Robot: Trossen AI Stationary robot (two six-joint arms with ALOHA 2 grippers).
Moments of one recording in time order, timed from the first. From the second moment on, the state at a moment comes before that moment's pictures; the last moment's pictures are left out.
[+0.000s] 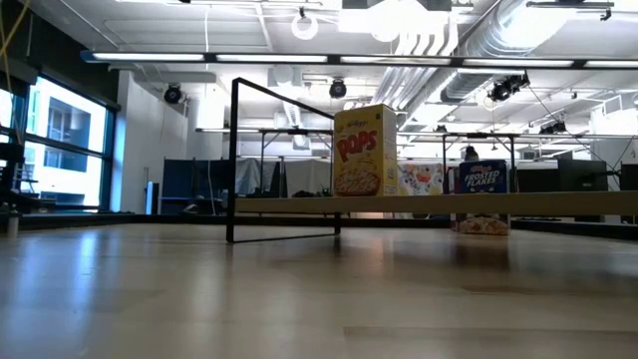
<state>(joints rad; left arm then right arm) -0.11 0.86 0.80 0.24 -0.43 -0.34 1.11 1.54 1.49 -1.18 -0.10 1.26</state>
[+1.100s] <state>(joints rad) -0.11 0.86 0.80 0.24 -0.43 -0.33 1.17 1.76 1.49 -1.26 0.05 1.12</state>
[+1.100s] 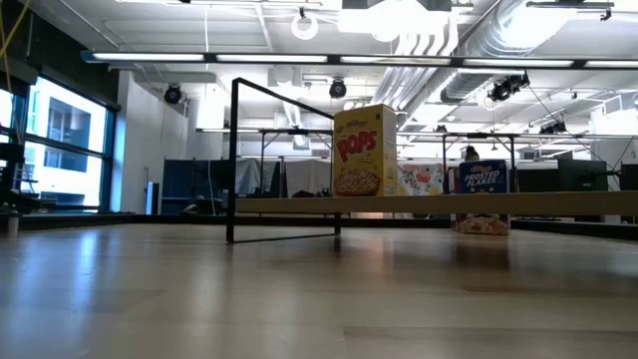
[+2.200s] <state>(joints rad) -0.11 0.86 0.80 0.24 -0.43 -0.32 1.17 1.87 1.49 -1.27 0.02 1.12</state>
